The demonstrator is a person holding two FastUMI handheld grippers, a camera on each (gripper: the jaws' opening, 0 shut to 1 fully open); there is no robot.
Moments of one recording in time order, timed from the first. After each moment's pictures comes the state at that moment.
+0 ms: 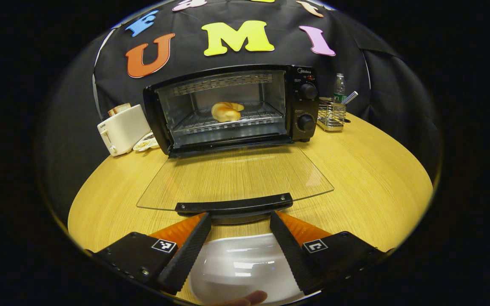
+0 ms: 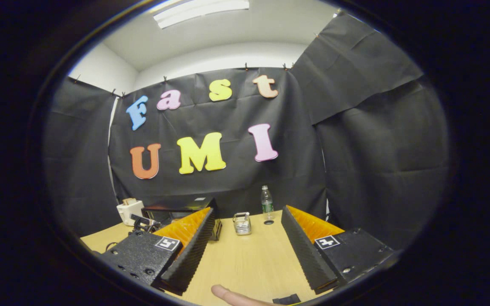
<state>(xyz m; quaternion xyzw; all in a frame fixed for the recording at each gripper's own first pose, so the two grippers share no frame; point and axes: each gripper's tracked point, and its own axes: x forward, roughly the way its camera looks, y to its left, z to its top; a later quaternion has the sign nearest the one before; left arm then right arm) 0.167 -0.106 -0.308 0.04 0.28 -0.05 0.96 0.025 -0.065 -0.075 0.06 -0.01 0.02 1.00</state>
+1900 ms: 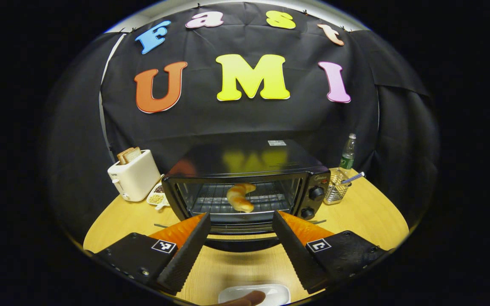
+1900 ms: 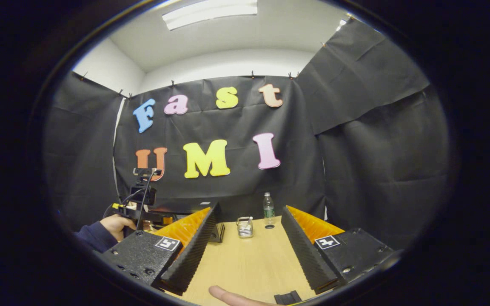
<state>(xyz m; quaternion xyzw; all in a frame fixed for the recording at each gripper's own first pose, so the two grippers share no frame) 0.240 -0.073 -0.154 0.01 0.20 -0.01 0.98 -0.028 -0.043 -0.048 0.02 -0.04 0.03 1.00</state>
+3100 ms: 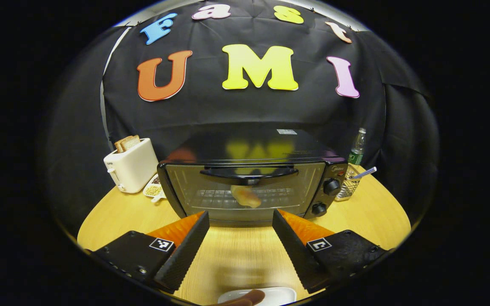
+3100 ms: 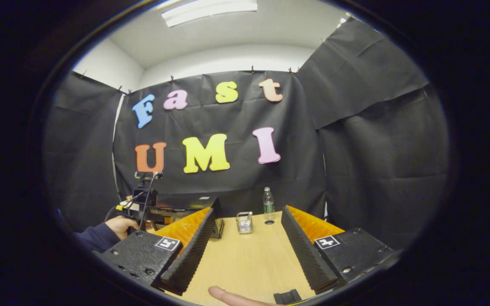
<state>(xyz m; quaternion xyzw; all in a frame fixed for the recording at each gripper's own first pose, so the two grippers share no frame) 0.252 -0.082 -0.176 -0.02 0.19 -0.04 0.98 -0.007 -0.046 -0.064 0.03 -0.01 0.02 1.00</state>
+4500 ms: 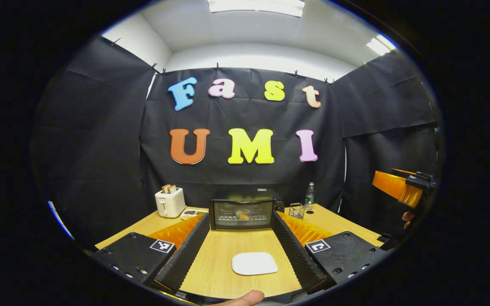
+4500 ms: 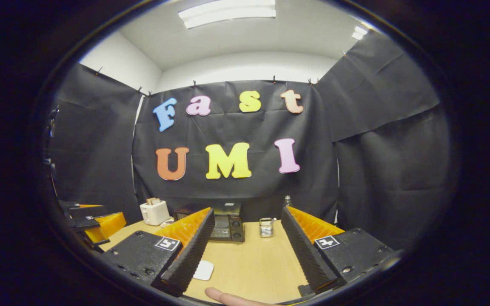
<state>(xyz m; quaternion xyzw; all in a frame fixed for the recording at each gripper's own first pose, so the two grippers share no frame) -0.073 -0.038 -0.023 -0.02 -0.03 -0.05 1.00 -0.080 0.051 -0.019 0.00 -0.04 0.07 1.00</state>
